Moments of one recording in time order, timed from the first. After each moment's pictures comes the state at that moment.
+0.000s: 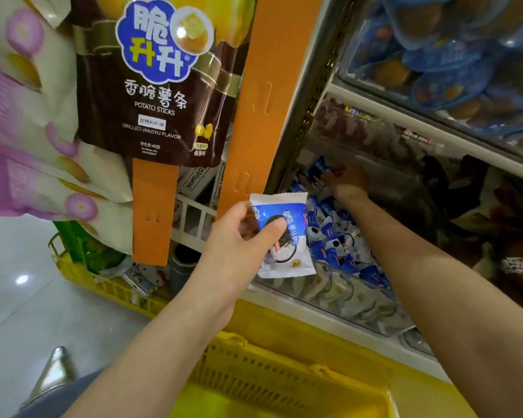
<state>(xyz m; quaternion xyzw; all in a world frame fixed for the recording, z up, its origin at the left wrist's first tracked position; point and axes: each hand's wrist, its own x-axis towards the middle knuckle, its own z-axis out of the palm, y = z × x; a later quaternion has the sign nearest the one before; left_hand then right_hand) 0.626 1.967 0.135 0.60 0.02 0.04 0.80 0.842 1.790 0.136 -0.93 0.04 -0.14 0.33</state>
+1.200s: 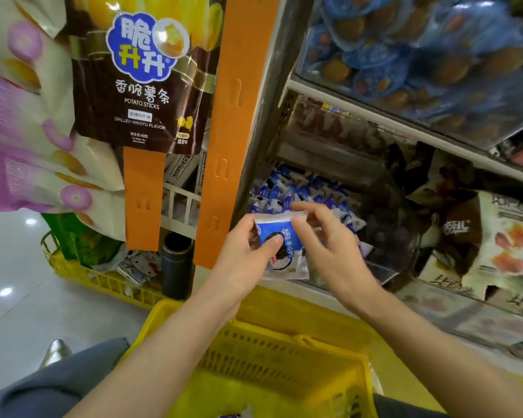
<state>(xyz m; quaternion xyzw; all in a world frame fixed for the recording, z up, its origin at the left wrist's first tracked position) 0.602 1.935 0.120 0.64 -0.01 0.00 0.76 0.621 1.802 0.144 -0.87 -0.16 -0.10 0.46</state>
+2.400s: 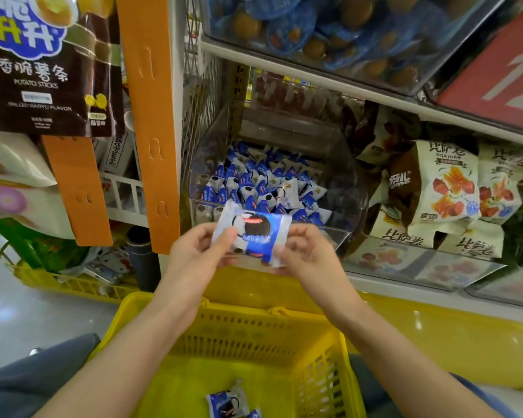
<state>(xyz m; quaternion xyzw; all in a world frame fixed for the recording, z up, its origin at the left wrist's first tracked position) 0.587 1.913 0.095 0.63 0.04 0.00 0.78 0.582 1.753 0.110 -0.75 0.00 0.02 0.66</state>
